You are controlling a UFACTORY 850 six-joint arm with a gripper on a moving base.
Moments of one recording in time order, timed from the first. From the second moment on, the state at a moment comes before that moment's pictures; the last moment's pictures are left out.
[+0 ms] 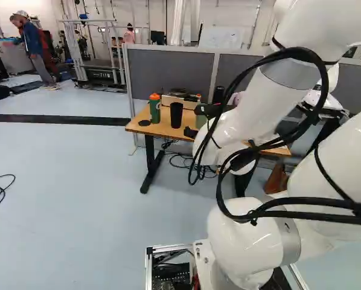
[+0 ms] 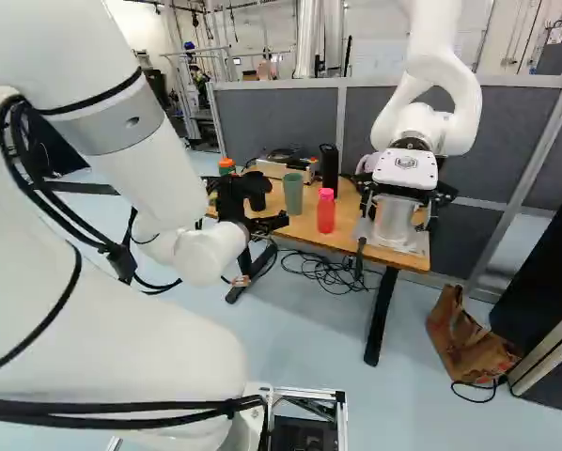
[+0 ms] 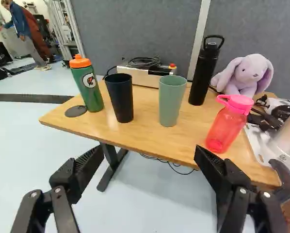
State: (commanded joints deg) arm 0.1 14.4 -6.1 0.9 51.0 0.0
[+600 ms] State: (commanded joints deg) arm 0.0 16.0 -5.0 0.0 50.0 0.0
